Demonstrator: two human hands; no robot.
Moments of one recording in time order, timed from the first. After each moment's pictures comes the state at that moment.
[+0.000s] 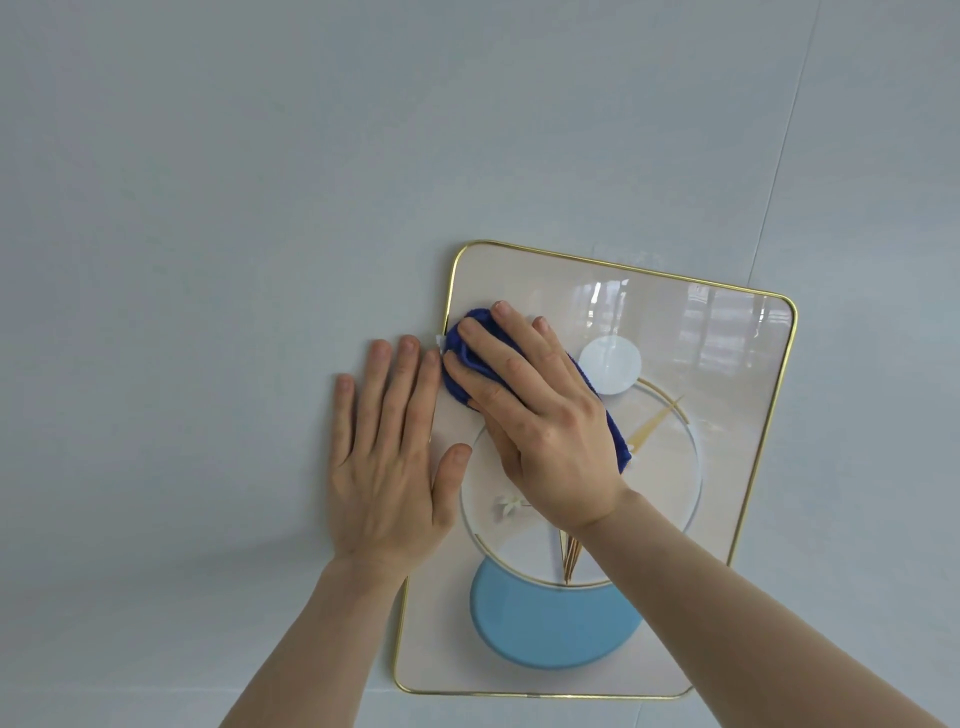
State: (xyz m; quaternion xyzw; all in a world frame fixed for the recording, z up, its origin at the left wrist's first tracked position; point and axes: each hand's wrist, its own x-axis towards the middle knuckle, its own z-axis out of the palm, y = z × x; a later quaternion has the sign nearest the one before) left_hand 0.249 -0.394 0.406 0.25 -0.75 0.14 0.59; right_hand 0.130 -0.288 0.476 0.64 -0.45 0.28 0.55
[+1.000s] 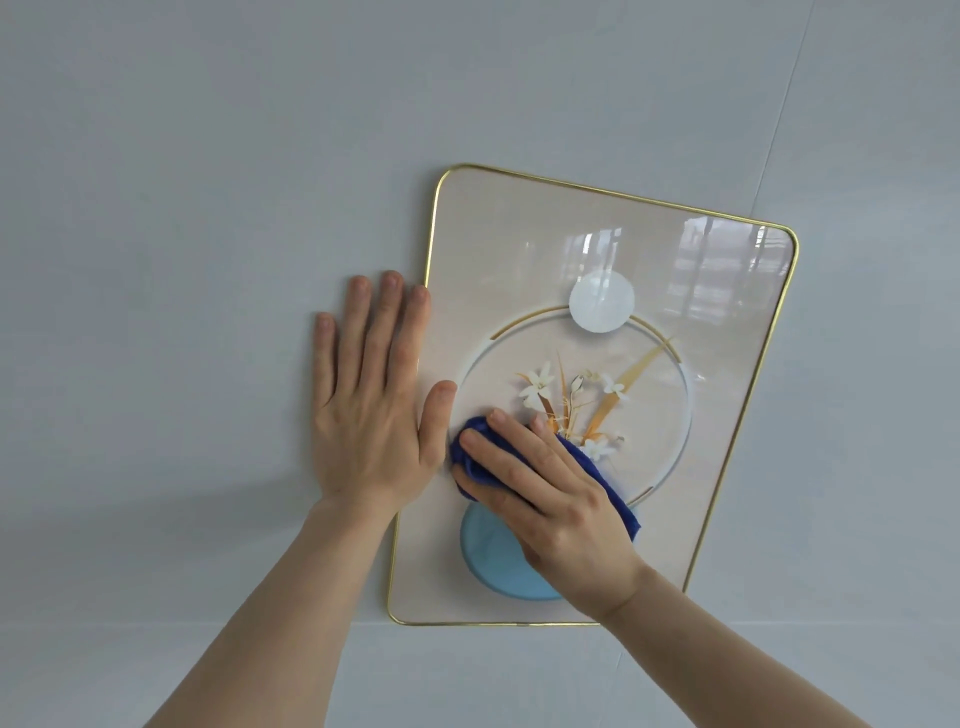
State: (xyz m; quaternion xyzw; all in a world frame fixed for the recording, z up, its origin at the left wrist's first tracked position) left_hand 0.246 -0.394 0.404 0.25 -0.73 0.16 0.61; right_hand 0.097 -0.248 0.362 0.69 -0.49 0.18 0.50
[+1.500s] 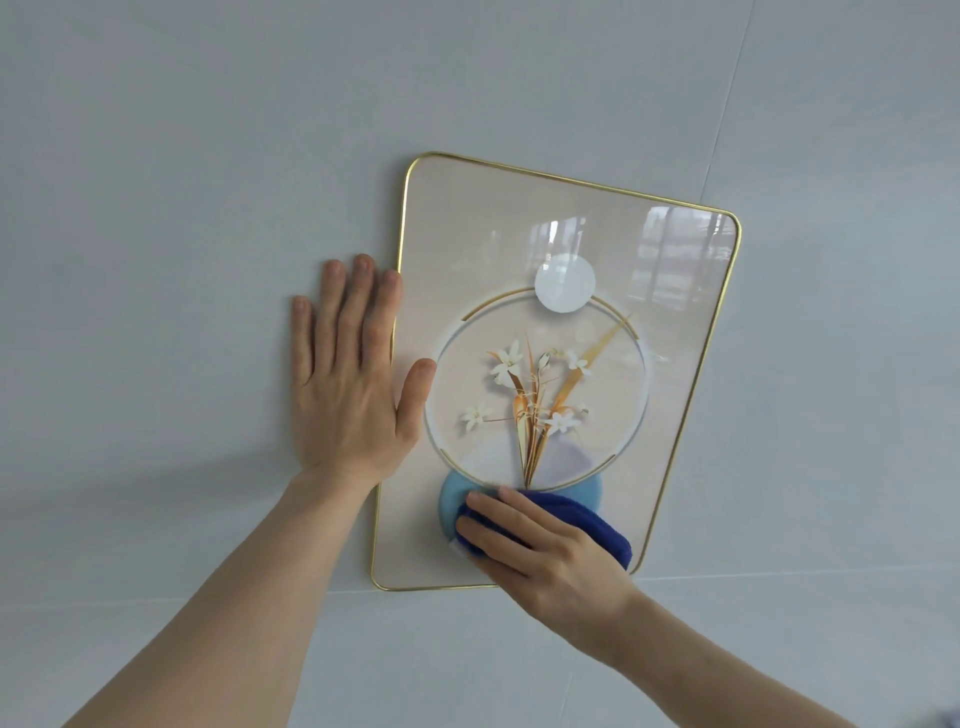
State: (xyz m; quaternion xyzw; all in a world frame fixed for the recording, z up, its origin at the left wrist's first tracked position) left_hand 0.251 -0.393 0.405 0.24 -0.75 0.14 0.60; right_hand 0.103 -0.197 0.311 0.71 -0.50 0.02 0.49
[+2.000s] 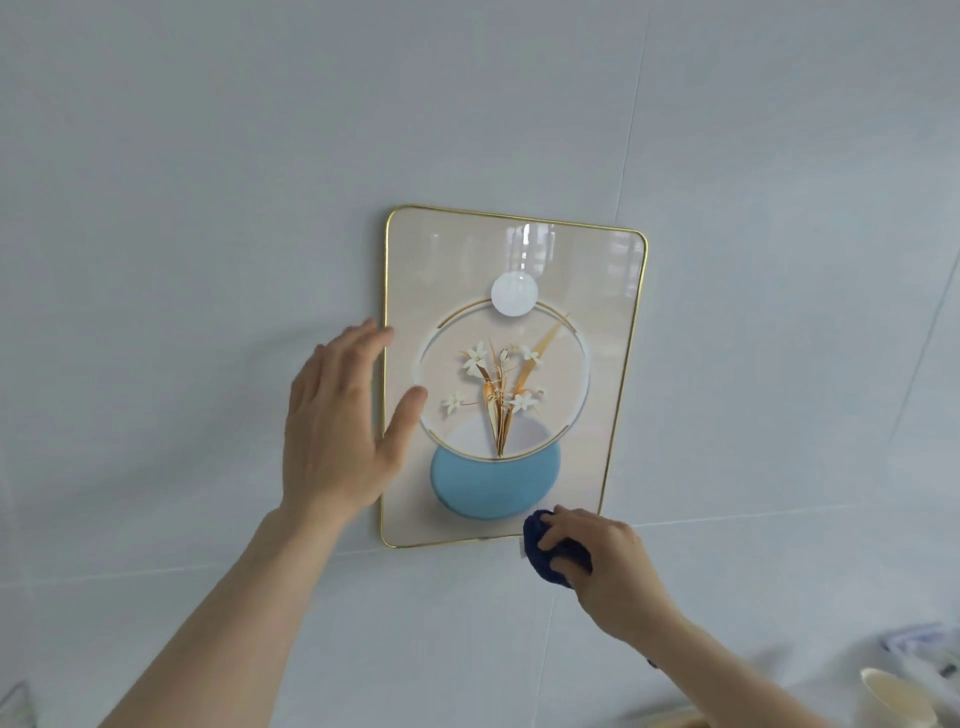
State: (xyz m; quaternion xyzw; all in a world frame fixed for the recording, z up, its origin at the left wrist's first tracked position) left_hand 0.326 -0.321 0.413 0.16 -0.80 -0.07 0.57; right_hand 0.141 -0.101 0.313 0.49 -0.79 0.35 0.11
